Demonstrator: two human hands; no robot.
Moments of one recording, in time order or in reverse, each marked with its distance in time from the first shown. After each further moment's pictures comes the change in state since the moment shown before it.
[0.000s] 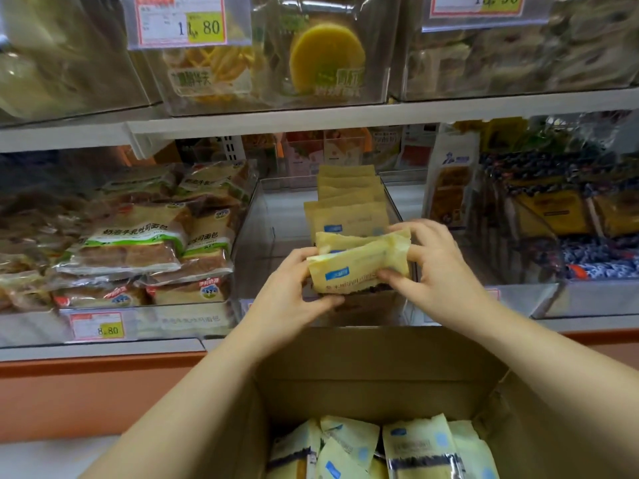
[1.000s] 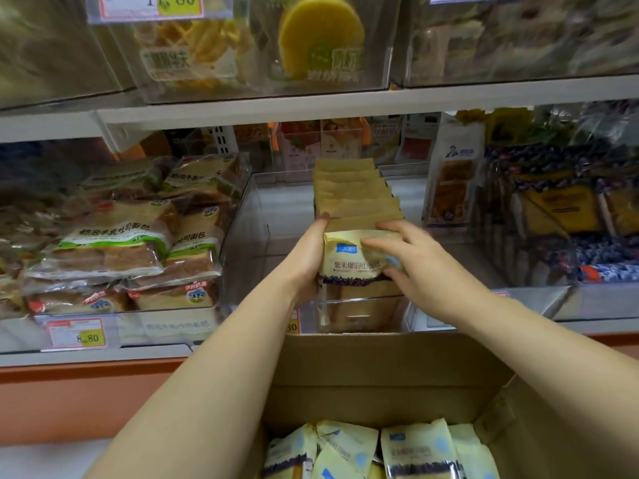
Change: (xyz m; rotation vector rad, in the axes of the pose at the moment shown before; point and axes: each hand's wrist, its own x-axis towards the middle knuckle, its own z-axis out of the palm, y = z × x) left_hand 0.081 0.002 0.030 -0.909 -0.086 -0.640; right_hand 0.016 0.009 0.017 0.012 -0.161 -0.002
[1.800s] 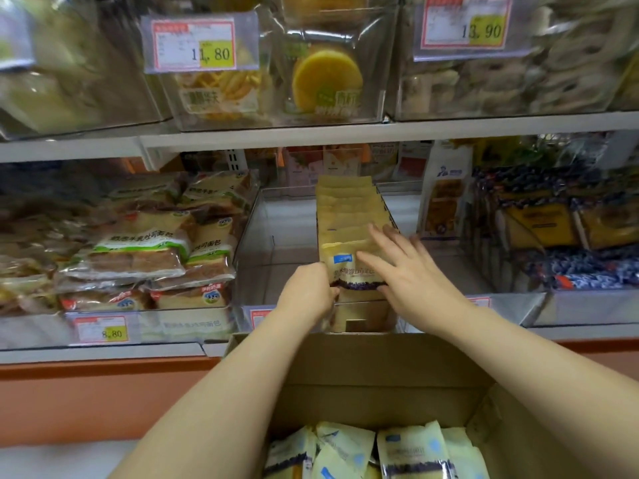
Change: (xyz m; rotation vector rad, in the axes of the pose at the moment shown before) left_hand -0.024 -0.023 -0.007 1.221 0.252 0.189; right_hand -0.010 -0.010 0.002 -0.369 0.033 -0.128
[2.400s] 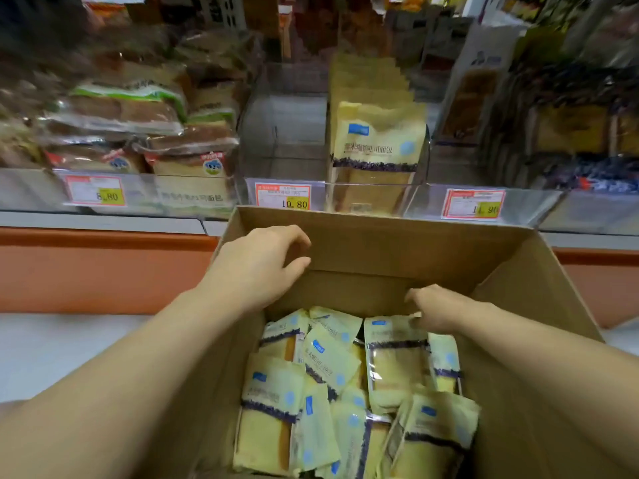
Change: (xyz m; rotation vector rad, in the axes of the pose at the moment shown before) left_hand -0.134 -0.061 0.000 0.178 -0.018 0.153; right_hand -0.131 -0.009 0.083 0.086 -1.090 0.345
